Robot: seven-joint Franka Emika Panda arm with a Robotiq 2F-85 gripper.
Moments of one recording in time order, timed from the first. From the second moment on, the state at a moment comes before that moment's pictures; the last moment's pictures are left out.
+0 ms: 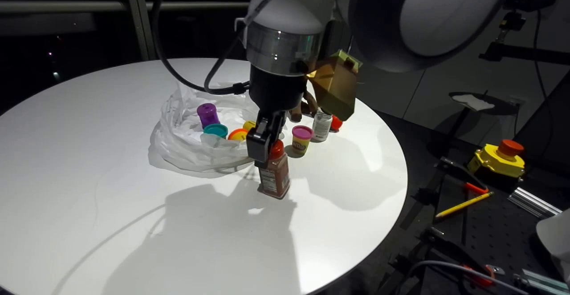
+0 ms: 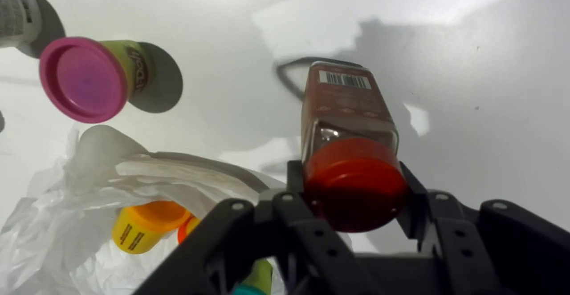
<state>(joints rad) 0.38 0.32 0.06 -2.33 -0.36 2.71 0.34</state>
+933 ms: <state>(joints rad) 0.34 0.20 0.02 -2.53 -0.37 2.86 0.35</state>
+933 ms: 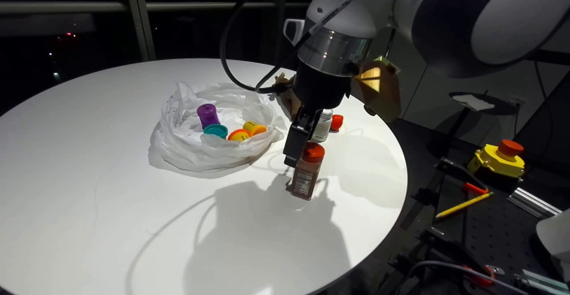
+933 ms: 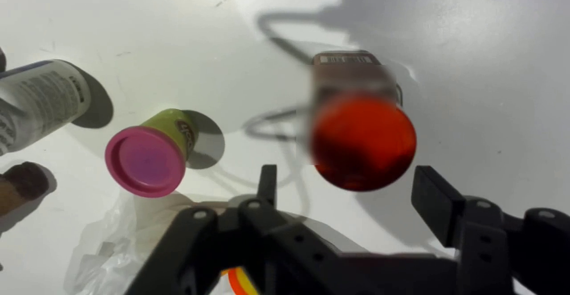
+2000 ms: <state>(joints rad) 0.18 0.49 0.03 -1.93 -0.11 2.53 0.25</state>
